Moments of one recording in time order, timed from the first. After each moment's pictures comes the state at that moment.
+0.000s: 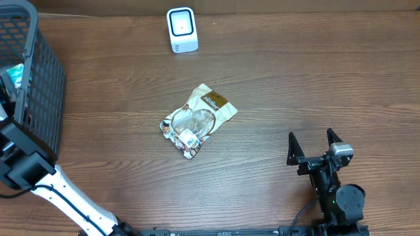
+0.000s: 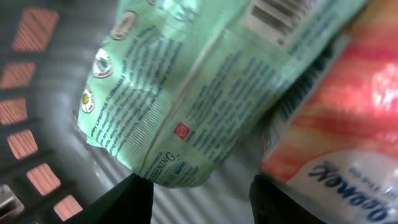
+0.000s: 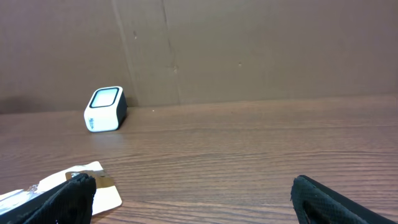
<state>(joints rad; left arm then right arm) 0.72 2.42 2.15 -1.28 -0.40 -0.20 0.12 0.01 0.02 -0.04 -0.02 0.12</state>
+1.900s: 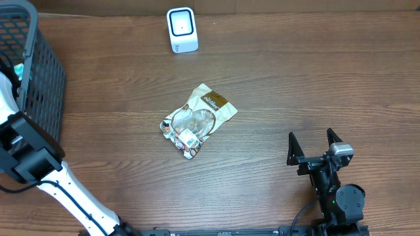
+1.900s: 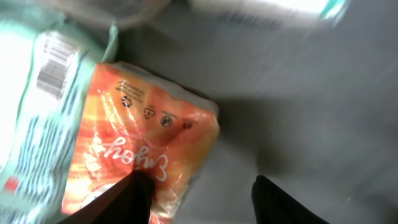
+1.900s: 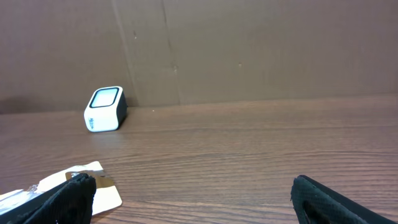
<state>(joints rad) 0.65 2.42 2.16 -1.10 -0.11 -0.09 0.12 0.01 0.02 -0.04 -0.02 0.12</state>
